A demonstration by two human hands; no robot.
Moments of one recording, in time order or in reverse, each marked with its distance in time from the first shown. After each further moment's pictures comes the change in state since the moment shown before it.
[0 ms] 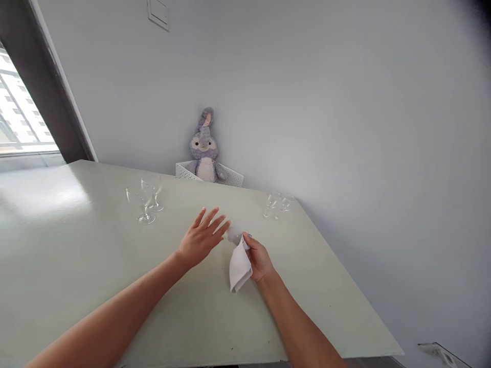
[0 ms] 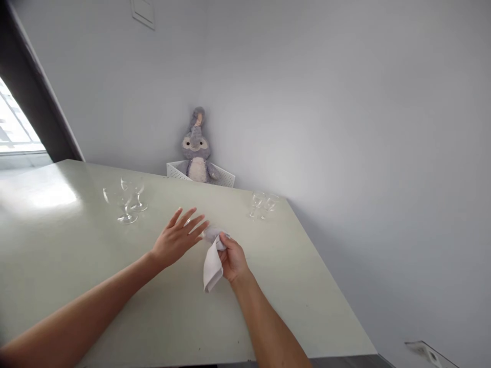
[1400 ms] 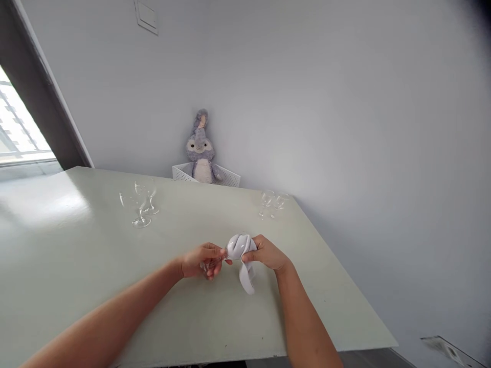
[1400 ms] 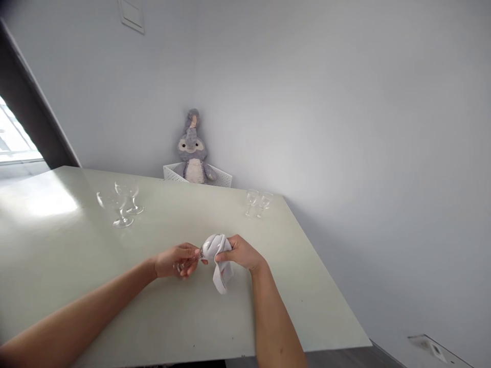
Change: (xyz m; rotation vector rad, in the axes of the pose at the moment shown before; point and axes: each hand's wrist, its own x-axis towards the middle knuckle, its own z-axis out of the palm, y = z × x) left_hand -0.009 0.020 0.013 -1.265 -0.792 -0.790; right_hand -0.018 -0.055 -0.041 -0.508 -0.469 0.003
